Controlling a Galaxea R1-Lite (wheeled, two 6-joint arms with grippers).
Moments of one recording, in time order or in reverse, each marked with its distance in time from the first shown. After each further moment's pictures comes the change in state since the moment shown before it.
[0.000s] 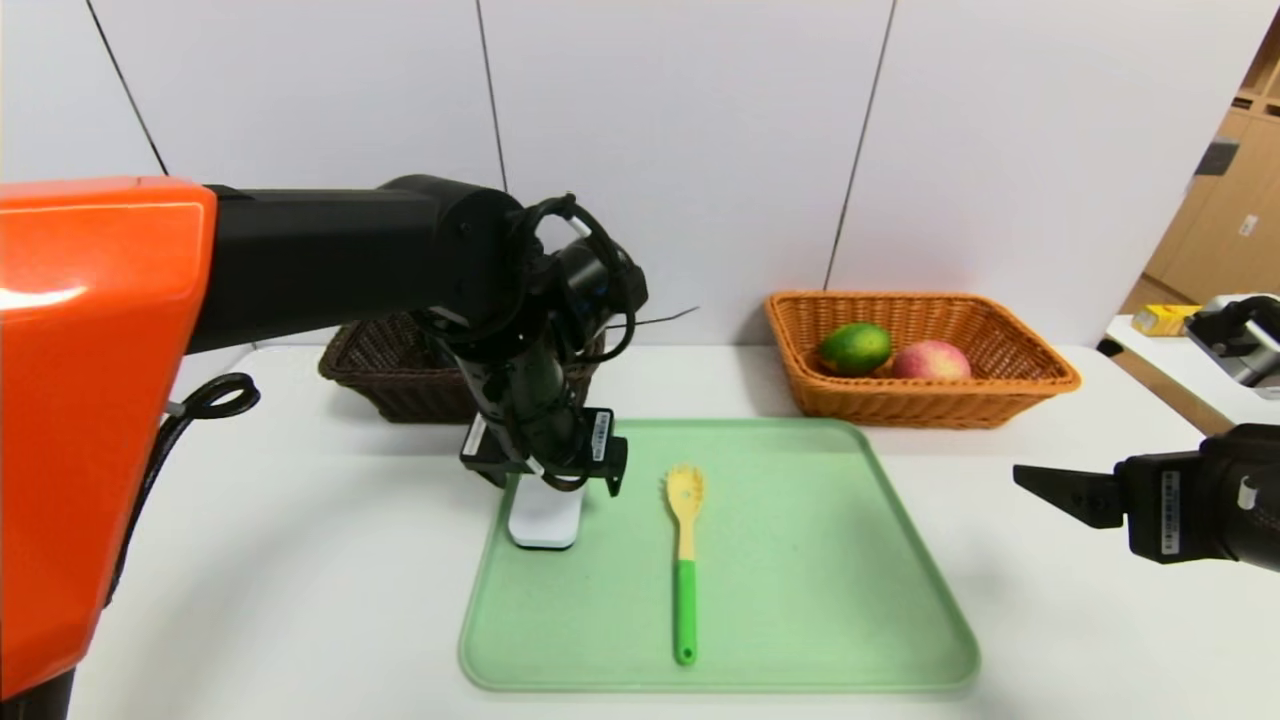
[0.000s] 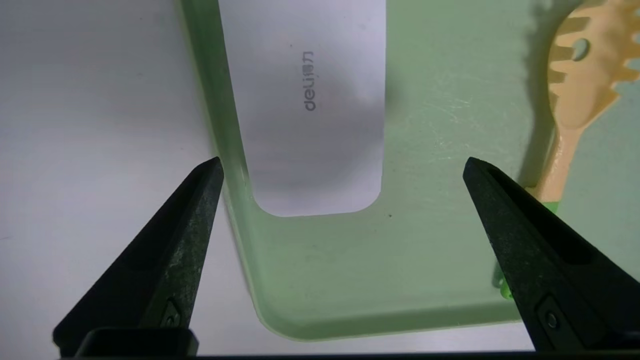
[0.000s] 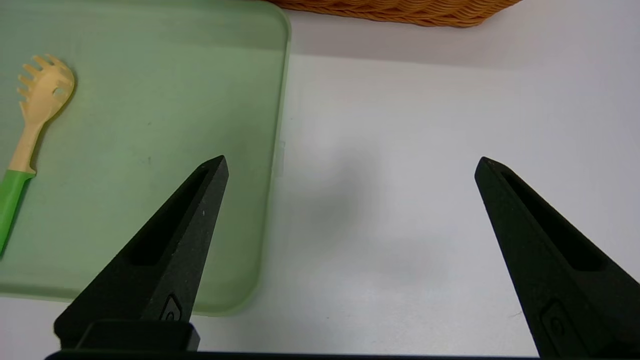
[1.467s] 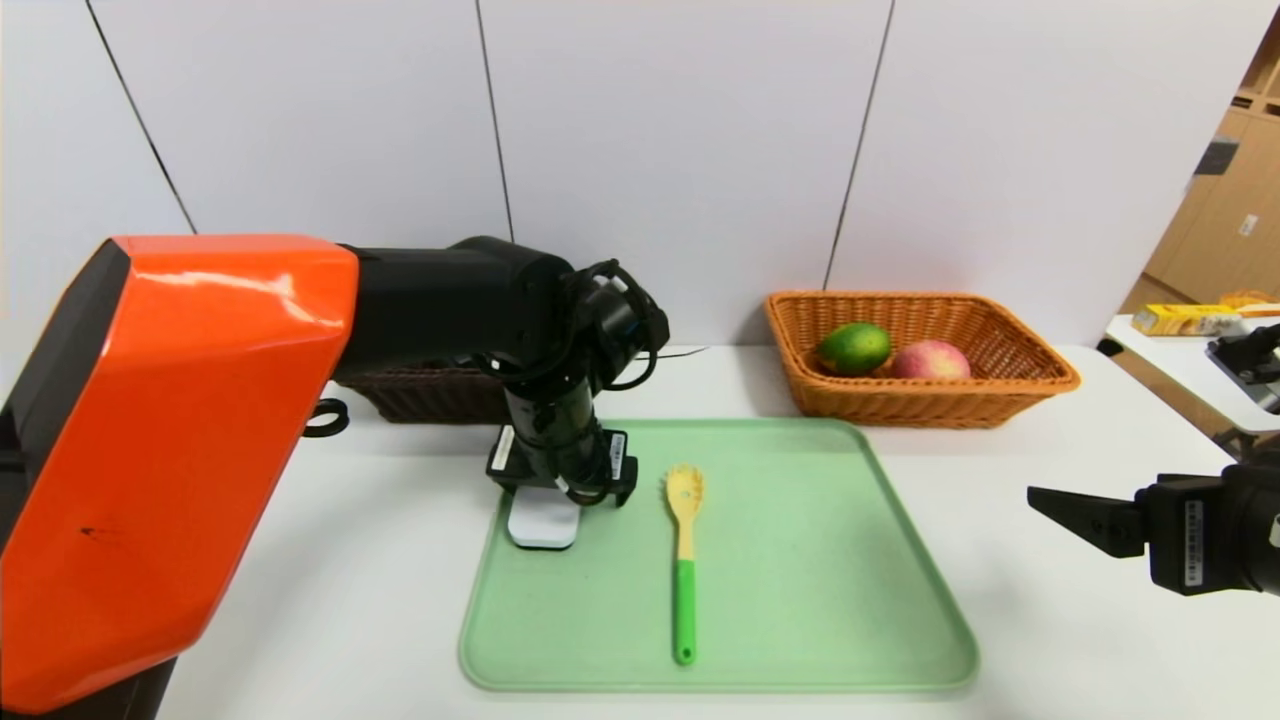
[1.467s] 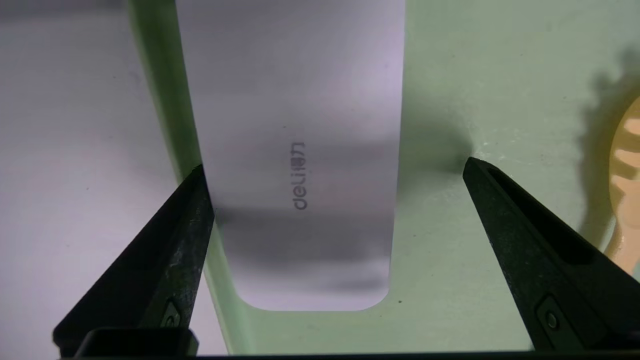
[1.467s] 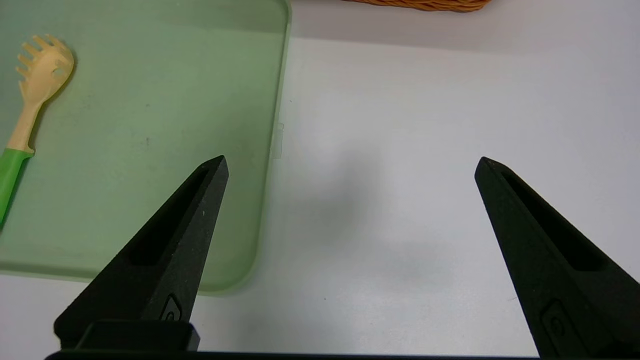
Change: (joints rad) left arm 0.003 0.106 -0.001 -0.079 0.071 -0.004; right arm 0.012 -0.050 0.048 0.000 0.002 -0.002
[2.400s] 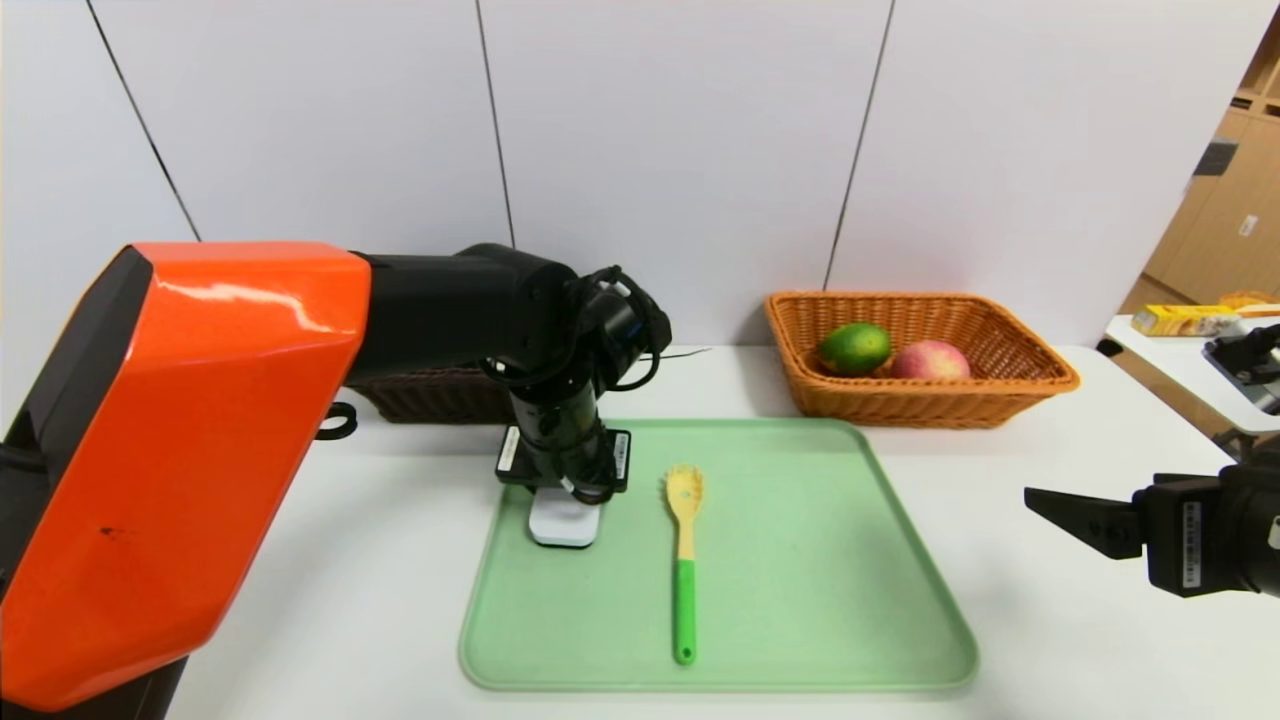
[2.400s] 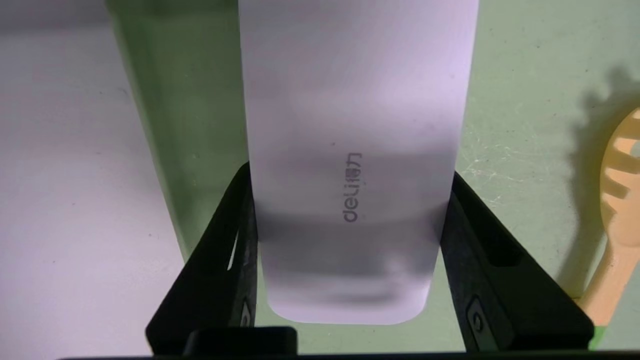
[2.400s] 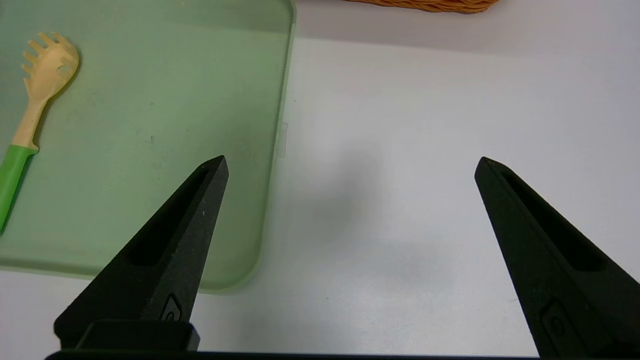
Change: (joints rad) left arm 0.003 0.019 0.000 -0.016 0.000 -0.001; right arm 0.008 0.001 0.000 0.000 0.000 -0.002
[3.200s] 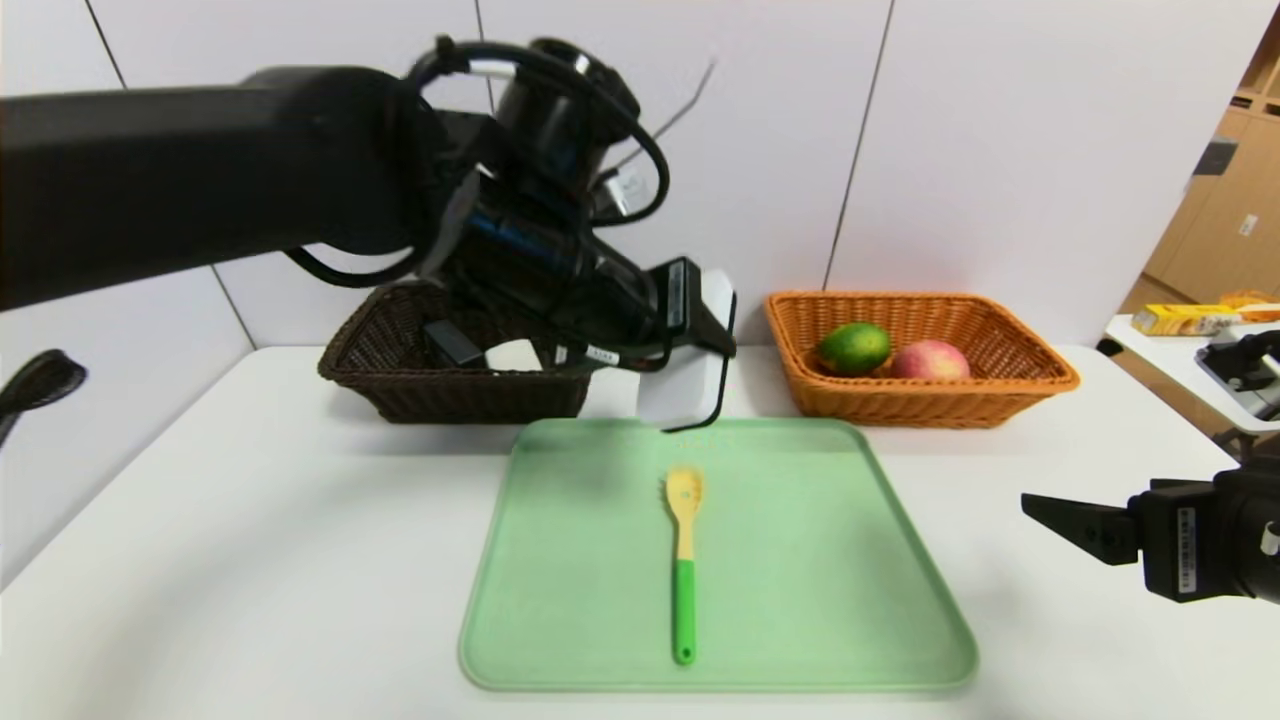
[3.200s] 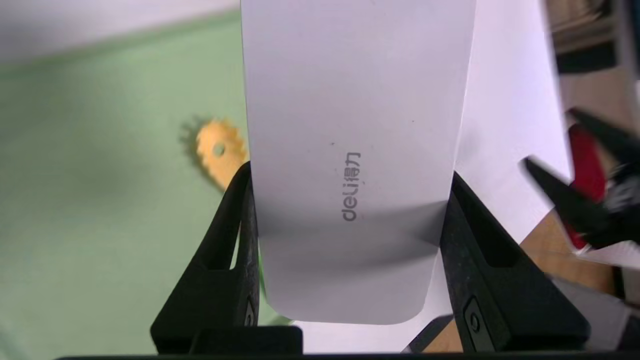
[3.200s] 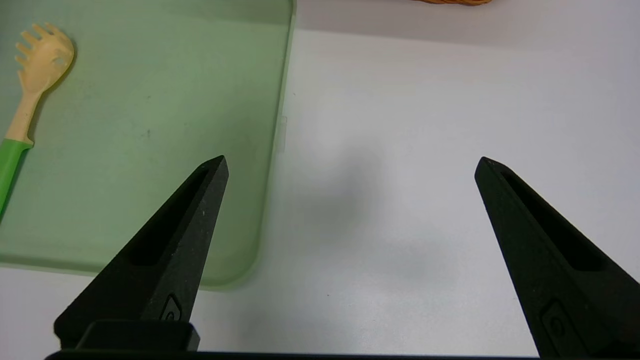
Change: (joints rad) left arm -0.031 -0.283 0.000 -0.349 -0.444 0.012; right arm 0.004 0.006 0.008 0.000 0.000 0.003
